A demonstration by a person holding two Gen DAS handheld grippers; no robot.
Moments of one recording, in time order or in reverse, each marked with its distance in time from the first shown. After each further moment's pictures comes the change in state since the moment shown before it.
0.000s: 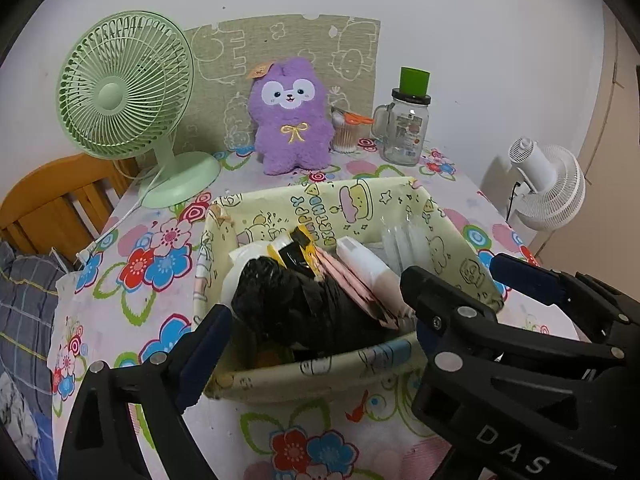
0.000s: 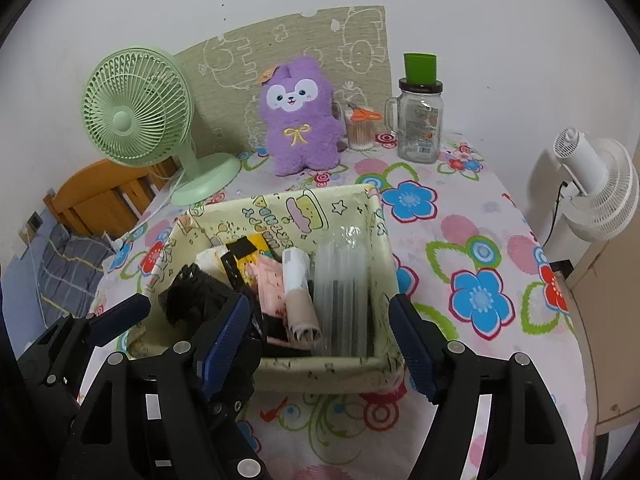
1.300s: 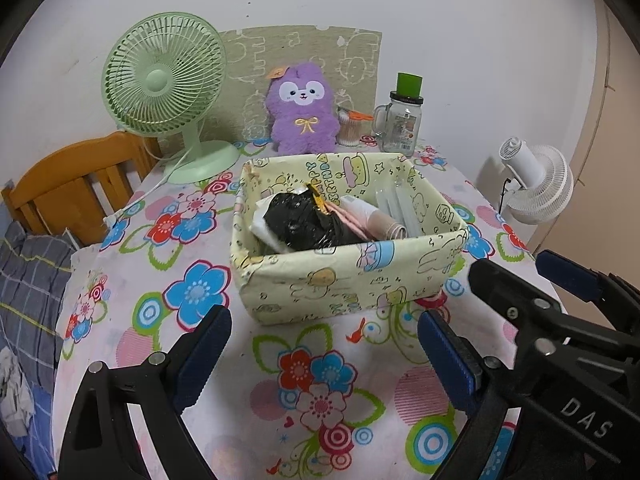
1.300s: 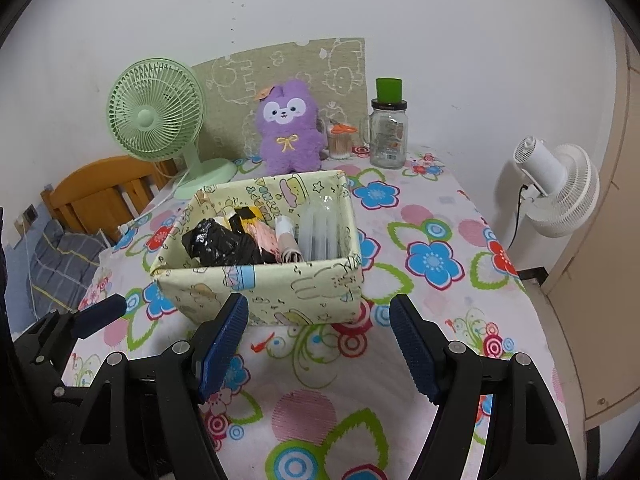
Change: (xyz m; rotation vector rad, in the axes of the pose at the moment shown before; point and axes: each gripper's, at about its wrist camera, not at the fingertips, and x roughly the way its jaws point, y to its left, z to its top) left arm -0.056 0.000 -0.057 -0.028 -0.031 0.010; right arm -0.075 0.001 -0.063 -0.023 -0.093 -0.072
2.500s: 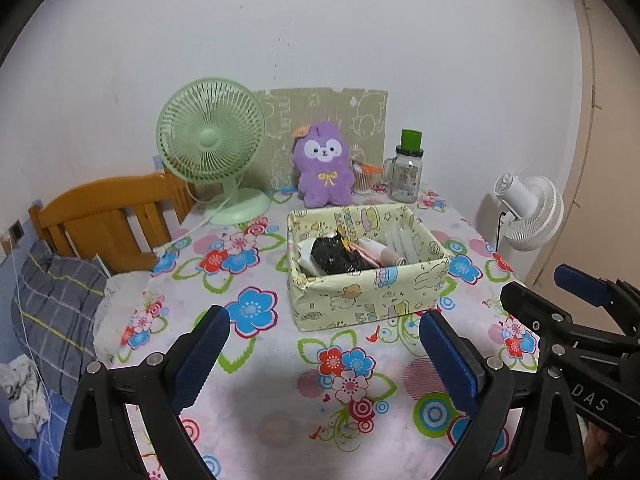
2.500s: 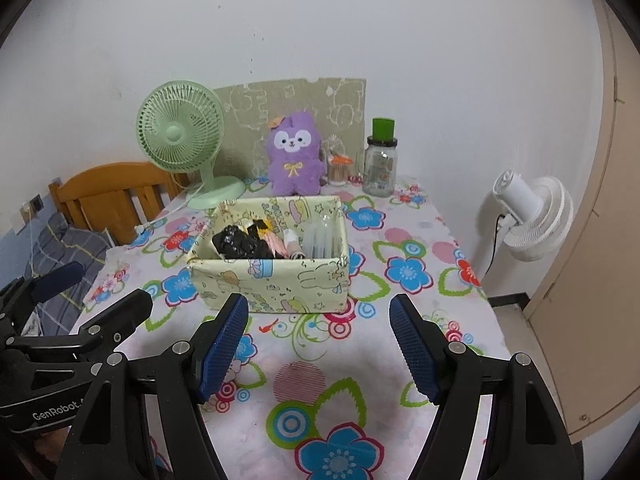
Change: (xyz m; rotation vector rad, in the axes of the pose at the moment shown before) left arm -0.095 0.020 -0.017 0.006 -0.159 0.049; right arm -0.083 0.013 -0.017 -0.067 -0.104 -0.038
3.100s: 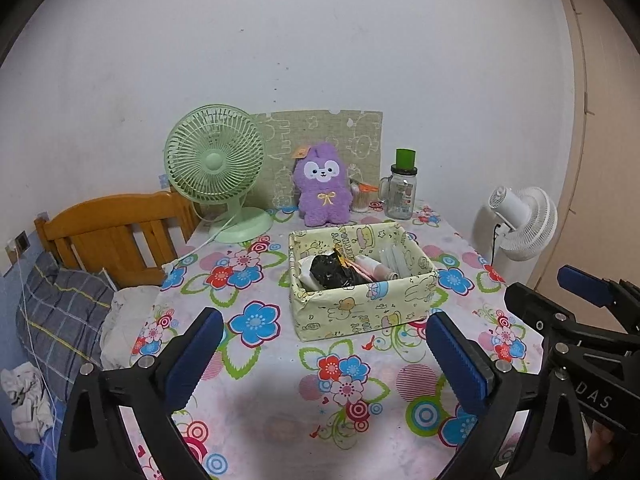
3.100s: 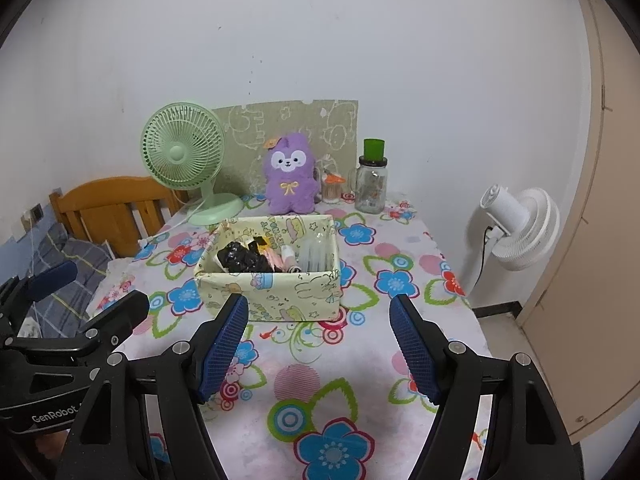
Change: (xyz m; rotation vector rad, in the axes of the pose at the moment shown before) left arm -0.032 -0.005 0.003 0.018 -0.067 0.005; right arm -0.033 -0.001 0.003 0.008 -0.043 -0.013
